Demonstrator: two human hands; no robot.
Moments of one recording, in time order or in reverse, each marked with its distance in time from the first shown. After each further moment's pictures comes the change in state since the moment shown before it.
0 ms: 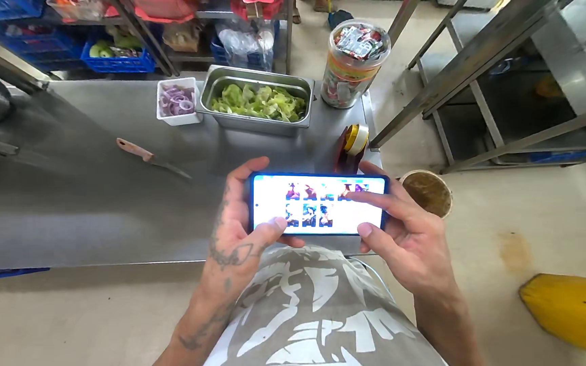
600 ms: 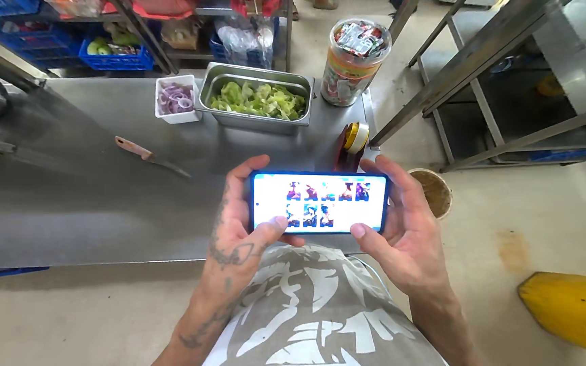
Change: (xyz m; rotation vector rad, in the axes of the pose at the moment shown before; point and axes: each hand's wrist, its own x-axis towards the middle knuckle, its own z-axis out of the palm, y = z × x) left_hand 0.000 0.000 0.001 -0.022 -0.003 -0.005; right_hand 0.002 -0.004 0.009 0.066 0.035 0.018
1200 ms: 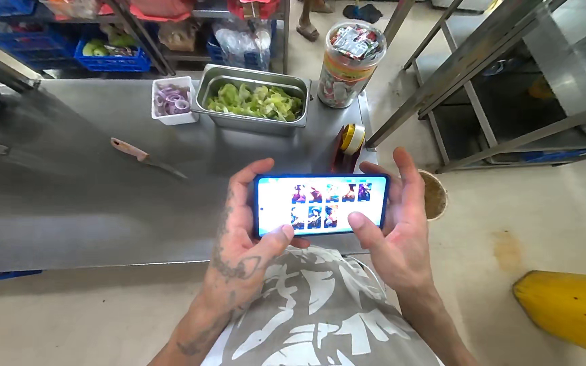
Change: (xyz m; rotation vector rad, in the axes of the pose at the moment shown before) left_hand -0.004 0.001 0.008 0.085 -0.033 0.018; right_hand -0.001 0.002 0.009 -0.067 0.170 0.118
